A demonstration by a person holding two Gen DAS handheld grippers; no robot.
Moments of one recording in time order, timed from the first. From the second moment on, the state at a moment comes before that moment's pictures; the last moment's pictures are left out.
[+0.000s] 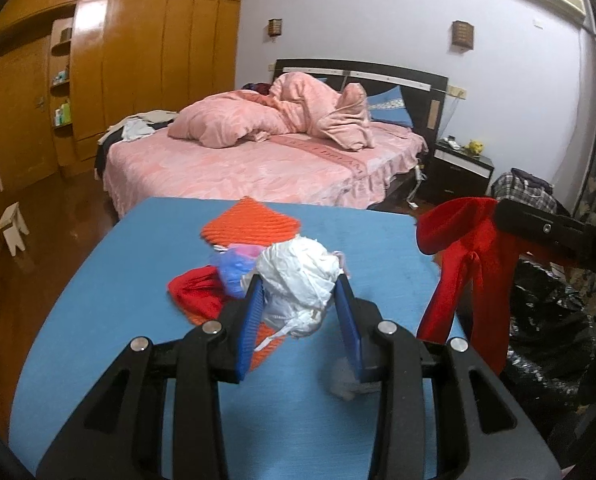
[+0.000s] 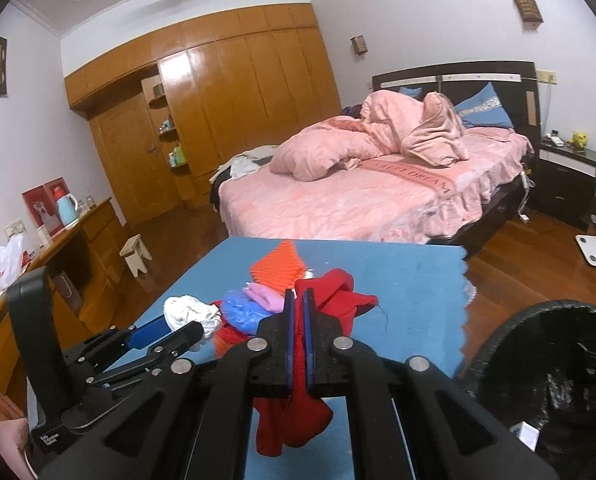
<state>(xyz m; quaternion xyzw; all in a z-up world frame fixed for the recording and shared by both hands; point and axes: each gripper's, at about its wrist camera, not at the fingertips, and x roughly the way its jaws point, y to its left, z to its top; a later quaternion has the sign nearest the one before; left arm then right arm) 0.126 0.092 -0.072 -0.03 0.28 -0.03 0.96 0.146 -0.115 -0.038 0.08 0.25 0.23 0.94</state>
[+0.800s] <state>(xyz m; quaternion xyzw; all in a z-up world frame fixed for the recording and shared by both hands) 0.153 -0.090 -0.076 0.00 0.27 -0.21 0.94 0.114 -0.290 -0.051 0.10 0.25 0.07 0.96</state>
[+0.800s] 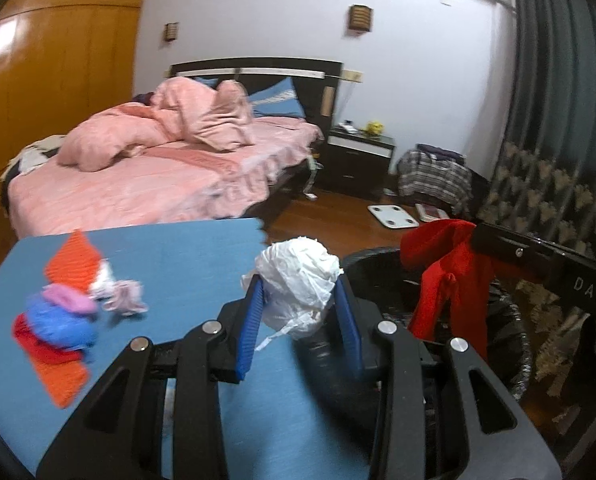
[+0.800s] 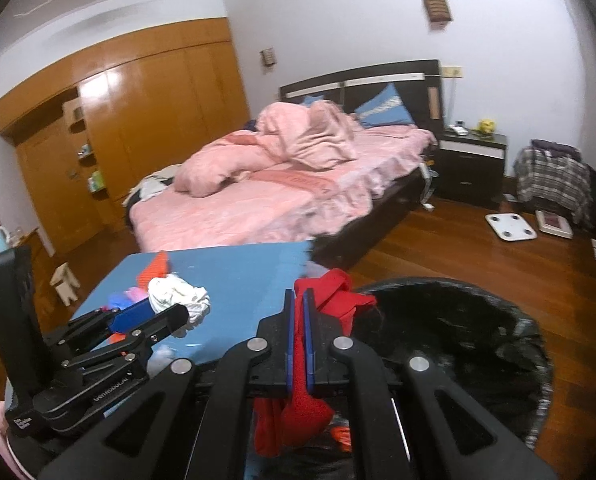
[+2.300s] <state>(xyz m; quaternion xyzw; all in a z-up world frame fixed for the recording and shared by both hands) 0.147 0.069 -0.116 0.01 0.30 -0.01 0.95 0.136 -0.183 -0.102 0.10 0.29 0.11 0.95</state>
